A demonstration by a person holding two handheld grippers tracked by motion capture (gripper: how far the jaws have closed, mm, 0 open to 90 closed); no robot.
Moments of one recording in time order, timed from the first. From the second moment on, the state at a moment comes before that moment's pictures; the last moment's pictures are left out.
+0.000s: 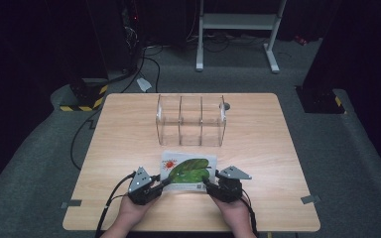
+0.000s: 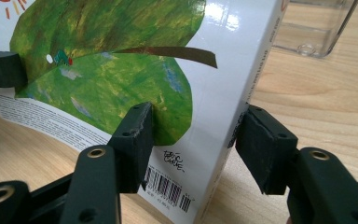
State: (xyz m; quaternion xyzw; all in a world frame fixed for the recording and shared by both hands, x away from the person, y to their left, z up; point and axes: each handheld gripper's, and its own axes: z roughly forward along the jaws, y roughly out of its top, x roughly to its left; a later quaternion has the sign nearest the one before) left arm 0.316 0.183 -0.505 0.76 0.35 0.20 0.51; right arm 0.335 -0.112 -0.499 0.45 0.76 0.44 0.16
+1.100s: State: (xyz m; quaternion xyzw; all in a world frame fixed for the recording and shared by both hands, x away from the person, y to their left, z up) left arm 0.320 0.175 -0.517 0.79 0.33 0.23 0.47; right arm 0.318 -0.119 -0.497 0.42 0.75 0.47 0.22
